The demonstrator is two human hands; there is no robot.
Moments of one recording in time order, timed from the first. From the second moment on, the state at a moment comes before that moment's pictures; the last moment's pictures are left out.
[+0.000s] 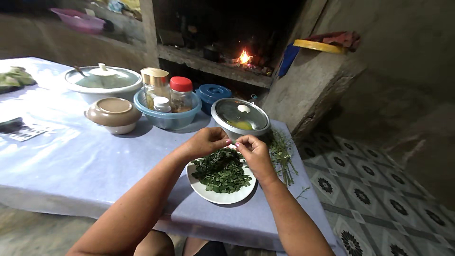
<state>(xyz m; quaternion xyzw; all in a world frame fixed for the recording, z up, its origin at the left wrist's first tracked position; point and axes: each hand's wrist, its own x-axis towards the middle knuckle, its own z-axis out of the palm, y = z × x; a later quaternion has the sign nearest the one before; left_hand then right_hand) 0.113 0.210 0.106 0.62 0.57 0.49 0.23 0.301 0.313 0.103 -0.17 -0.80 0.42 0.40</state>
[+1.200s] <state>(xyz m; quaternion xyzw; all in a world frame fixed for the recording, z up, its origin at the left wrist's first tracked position) 0.100 0.211 0.096 0.69 0.70 0.02 0.17 0.304 0.308 0.109 -0.17 -0.98 0.11 -0.05</state>
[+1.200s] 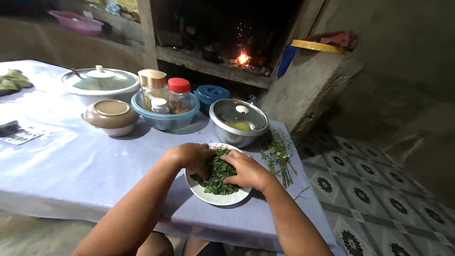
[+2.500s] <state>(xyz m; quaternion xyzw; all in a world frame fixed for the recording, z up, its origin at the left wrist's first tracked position) 0.099 0.207 0.109 0.71 0.62 0.29 0.15 0.318 0.337 0.122 -0.21 -0.95 0.22 0.01</state>
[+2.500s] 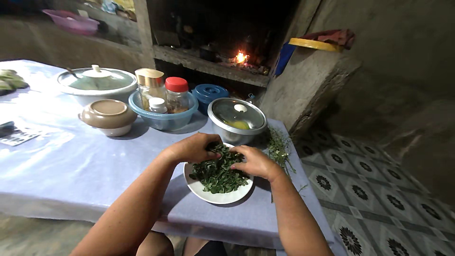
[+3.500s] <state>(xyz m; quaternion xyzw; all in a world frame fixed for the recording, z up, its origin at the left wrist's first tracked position) 0.074 0.207 0.106 0.65 0.73 0.21 0.09 0.309 0.314 0.108 -0.03 -0.99 0.08 0.11</state>
